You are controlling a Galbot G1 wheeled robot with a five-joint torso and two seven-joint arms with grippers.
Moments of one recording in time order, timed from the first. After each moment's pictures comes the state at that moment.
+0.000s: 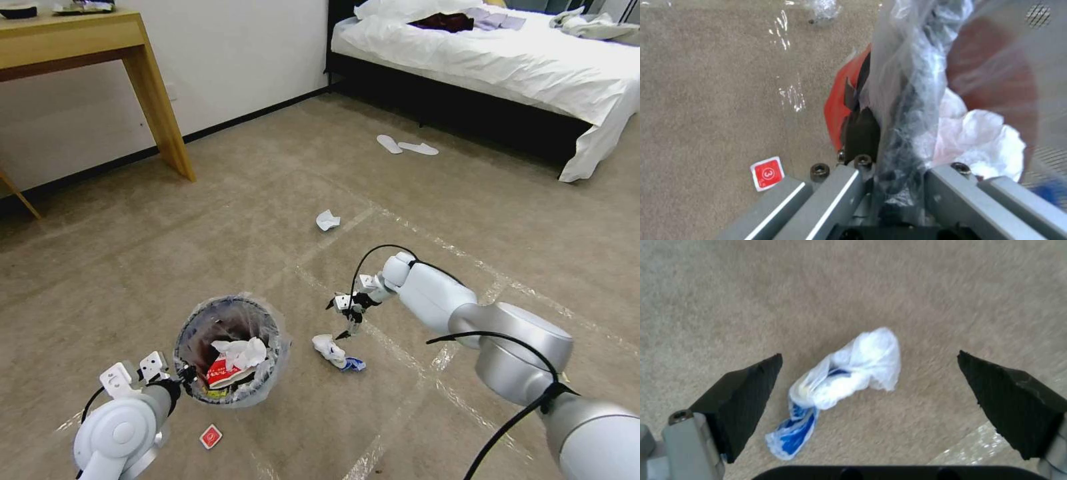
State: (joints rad) left arm 1.50 -1.14 -0.61 -2.10 -1.33 0.56 -0.78; right arm -0.07 1.45 -0.74 0.27 0.04 0.38 -1.02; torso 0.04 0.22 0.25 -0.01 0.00
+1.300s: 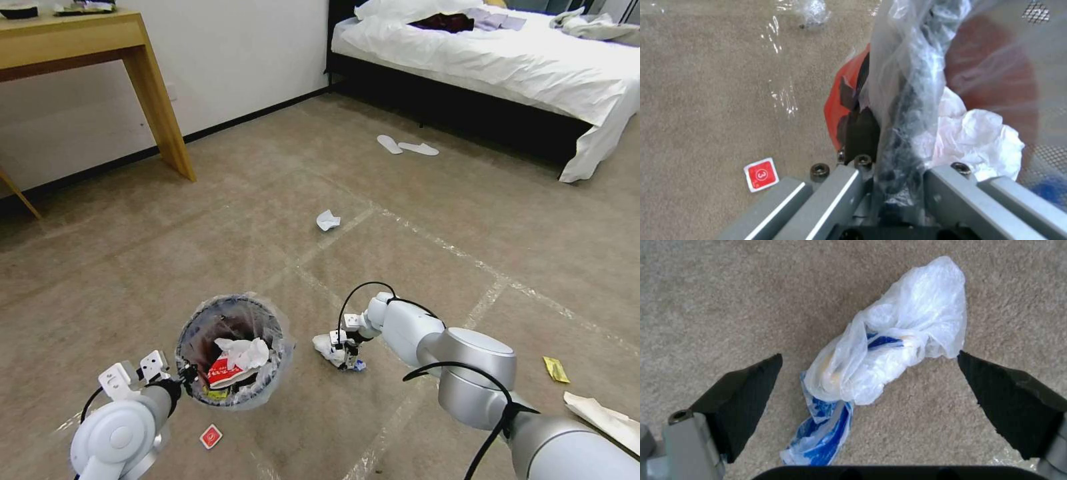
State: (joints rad) left arm 1.51 -1.14 -0.61 -2.14 -1.33 0.56 -0.78; right arm -0.17 1.58 -0.89 0.10 0.02 0.25 -0.76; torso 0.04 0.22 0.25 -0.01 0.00
